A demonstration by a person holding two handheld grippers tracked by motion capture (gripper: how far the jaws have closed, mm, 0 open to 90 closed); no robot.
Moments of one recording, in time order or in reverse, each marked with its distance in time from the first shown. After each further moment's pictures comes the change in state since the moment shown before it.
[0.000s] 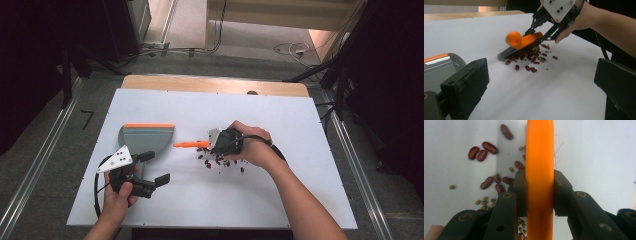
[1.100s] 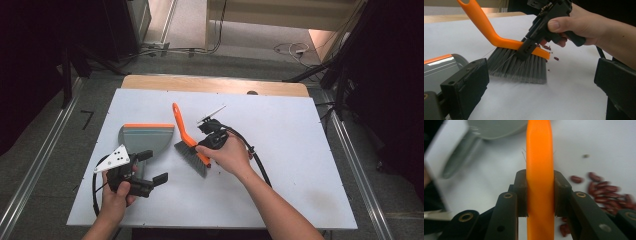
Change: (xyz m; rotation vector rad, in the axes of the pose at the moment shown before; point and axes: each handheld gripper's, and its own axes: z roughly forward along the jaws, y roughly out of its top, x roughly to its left) left arm 0.003 0.001 -0.004 -0.010 0.007 0.002; right arm -0.011 0.034 0.016 -0.129 0.456 1.033
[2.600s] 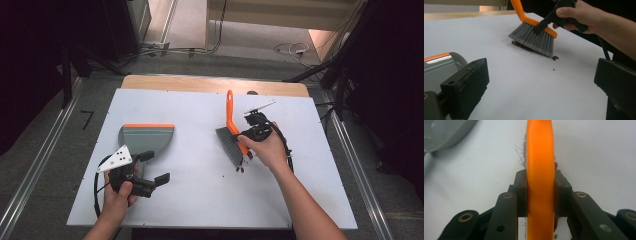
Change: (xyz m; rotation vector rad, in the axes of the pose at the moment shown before) left arm -0.002 -0.001 0.005 0.010 -0.001 -0.006; right arm -0.087 -0.045 -0.071 -0.117 -0.114 0.162
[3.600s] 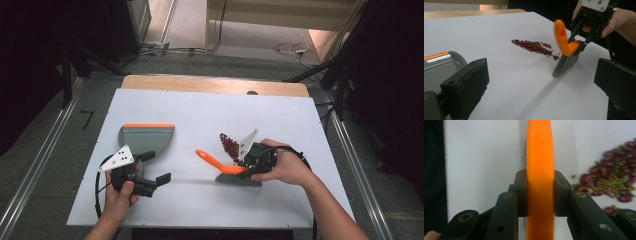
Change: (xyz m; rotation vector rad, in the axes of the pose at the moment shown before) left arm 0.000 0.000 0.003 0.005 0.004 -0.003; right arm 0.038 -0.055 -0.014 0.291 0.119 -0.887
